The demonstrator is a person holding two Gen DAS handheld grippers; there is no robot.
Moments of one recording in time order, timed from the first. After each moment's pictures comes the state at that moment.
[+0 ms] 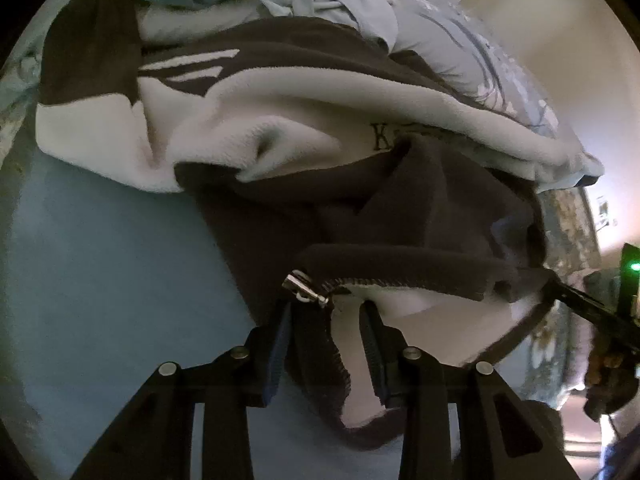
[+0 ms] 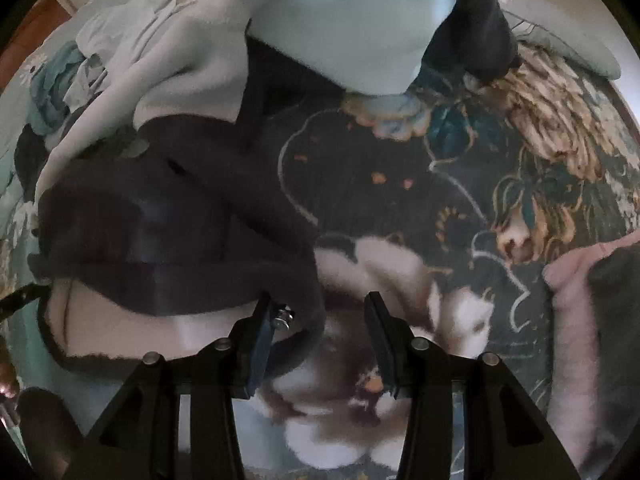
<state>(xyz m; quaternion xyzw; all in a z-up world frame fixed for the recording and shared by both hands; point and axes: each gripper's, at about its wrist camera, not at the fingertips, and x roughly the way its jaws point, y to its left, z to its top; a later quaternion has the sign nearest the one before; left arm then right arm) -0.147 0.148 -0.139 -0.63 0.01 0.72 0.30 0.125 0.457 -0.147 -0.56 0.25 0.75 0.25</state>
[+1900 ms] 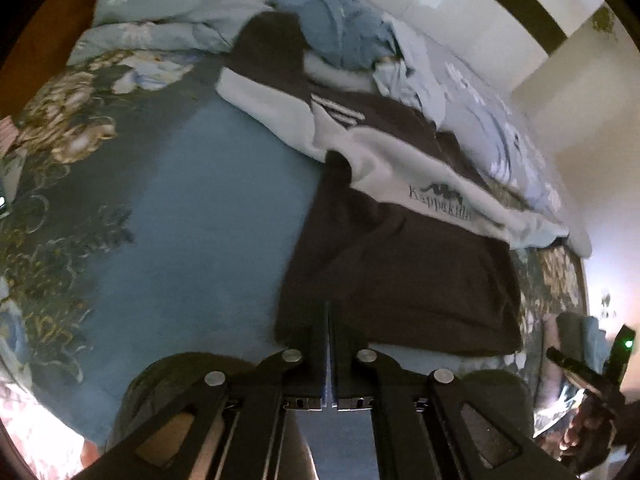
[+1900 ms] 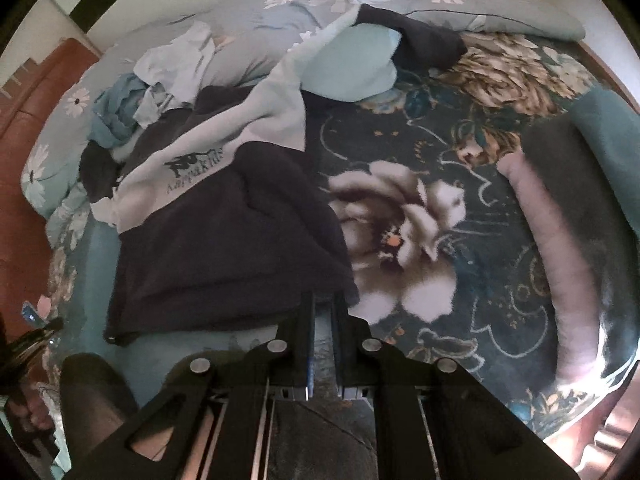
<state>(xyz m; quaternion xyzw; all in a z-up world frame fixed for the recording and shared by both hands) -0.037 0.010 -0.063 -0.59 -0.08 0.78 0.18 0.223 0.382 -0.089 -0.49 0.31 0.78 0.22</state>
